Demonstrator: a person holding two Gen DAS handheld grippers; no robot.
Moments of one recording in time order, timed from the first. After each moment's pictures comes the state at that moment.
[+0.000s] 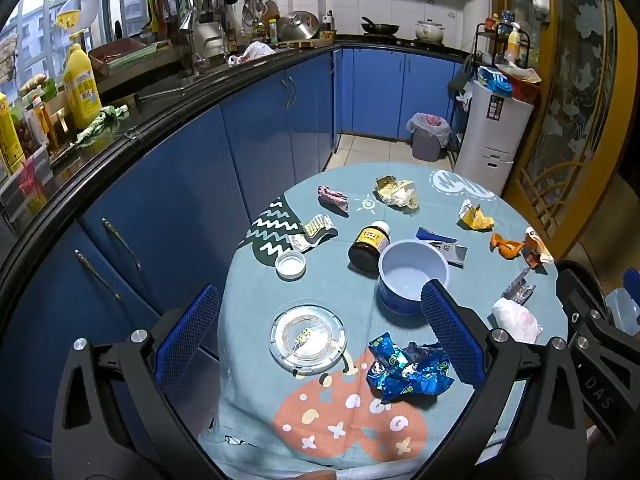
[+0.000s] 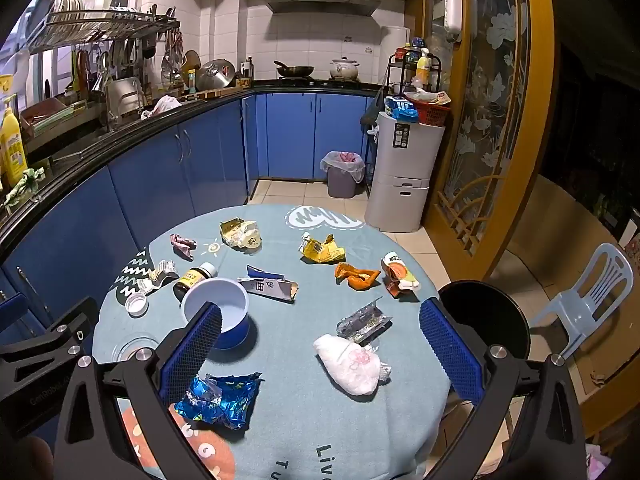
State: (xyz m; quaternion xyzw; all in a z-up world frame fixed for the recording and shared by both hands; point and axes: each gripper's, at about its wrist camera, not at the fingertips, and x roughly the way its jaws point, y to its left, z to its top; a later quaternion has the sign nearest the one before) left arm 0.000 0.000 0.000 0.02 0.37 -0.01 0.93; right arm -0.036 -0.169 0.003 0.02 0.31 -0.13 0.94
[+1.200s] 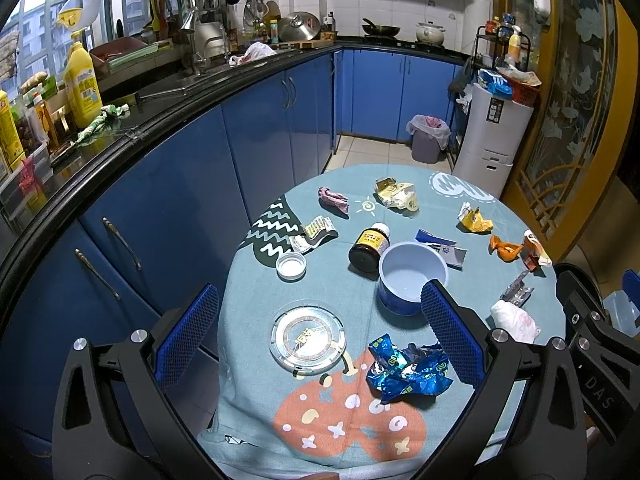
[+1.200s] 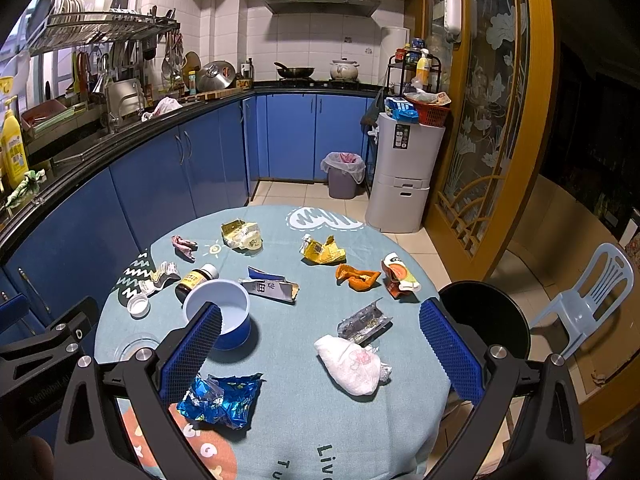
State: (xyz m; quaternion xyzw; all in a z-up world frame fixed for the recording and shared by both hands) left arm -0.002 -0.004 -0.002 0.02 0.37 -0.01 0.93; right arm -0.038 -0.170 0.005 0.02 0.31 -0.13 0.94
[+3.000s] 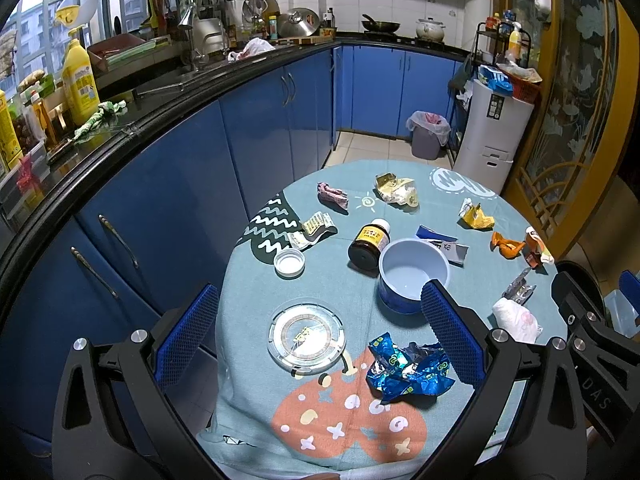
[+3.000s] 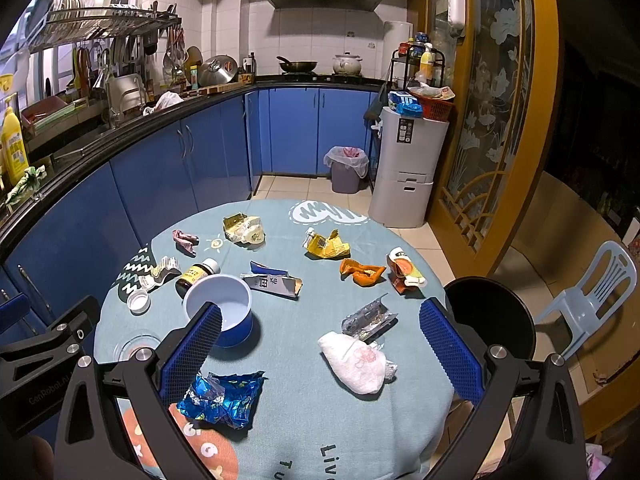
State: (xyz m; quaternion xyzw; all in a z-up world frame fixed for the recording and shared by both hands) left arm -0.002 0.000 0.005 0.02 0.37 -0.01 0.93; right arm -0.033 -0.168 -0.002 0.02 0.31 -0.12 0.94
